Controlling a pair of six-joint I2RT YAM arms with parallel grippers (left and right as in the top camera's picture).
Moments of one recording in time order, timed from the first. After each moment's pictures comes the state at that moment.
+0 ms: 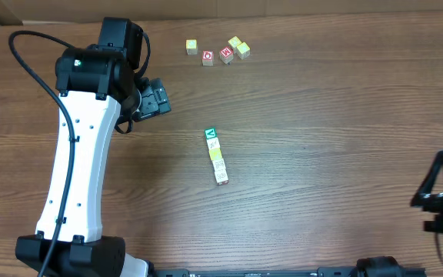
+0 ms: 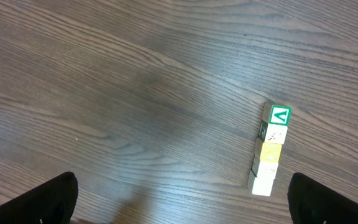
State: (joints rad) left arm -0.13 1.67 1.87 -1.55 -0.15 -0.50; right arm 0.09 0.30 1.04 -0.64 0.21 0.31
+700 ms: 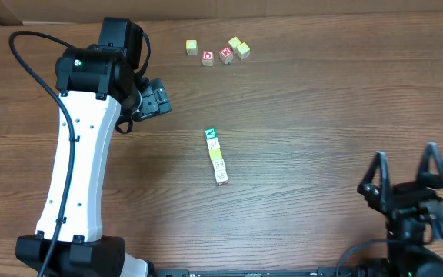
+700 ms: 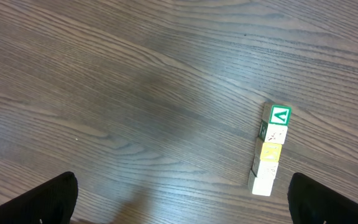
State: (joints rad) left arm -0.13 1.67 1.87 -1.55 -0.15 -0.50; right arm -0.01 0.01 0.13 0.40 -0.09 0.31
